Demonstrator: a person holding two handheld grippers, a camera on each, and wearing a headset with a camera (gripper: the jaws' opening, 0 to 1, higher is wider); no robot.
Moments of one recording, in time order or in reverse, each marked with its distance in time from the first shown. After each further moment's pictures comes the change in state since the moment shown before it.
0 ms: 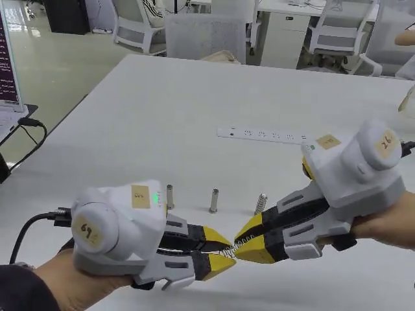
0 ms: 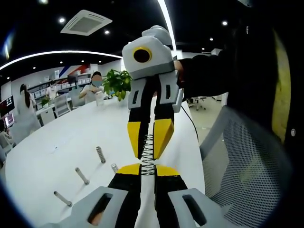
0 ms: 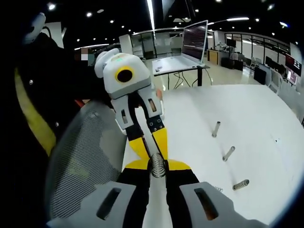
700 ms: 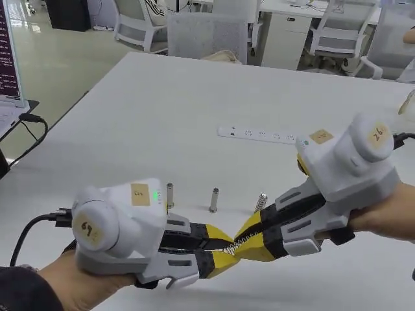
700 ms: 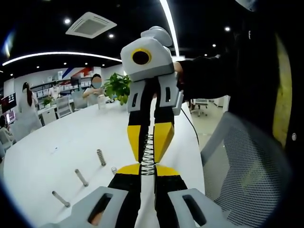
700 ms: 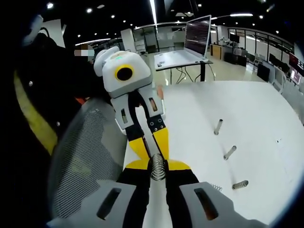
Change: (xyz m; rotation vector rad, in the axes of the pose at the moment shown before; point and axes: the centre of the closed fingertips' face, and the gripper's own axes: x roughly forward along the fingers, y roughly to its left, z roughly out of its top) left arm 0.003 0.002 0.005 -0.026 -0.048 0.016; right arm -0.001 -0.001 0.001 -0.006 0.070 0.027
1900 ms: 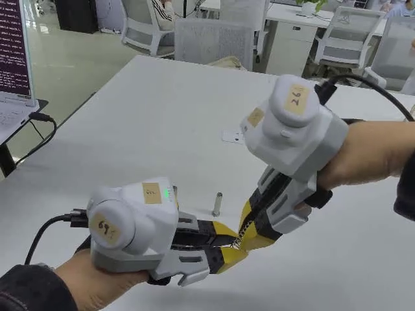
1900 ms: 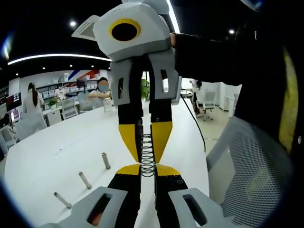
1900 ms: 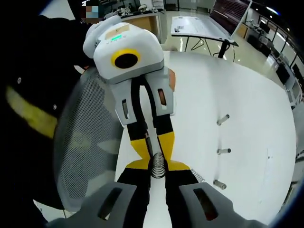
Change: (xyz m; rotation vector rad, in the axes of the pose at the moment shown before) left arm 0.003 0.010 0.007 -0.017 -0.035 0.055; right arm -0.002 -0.003 0.005 -0.181 0.474 0.043
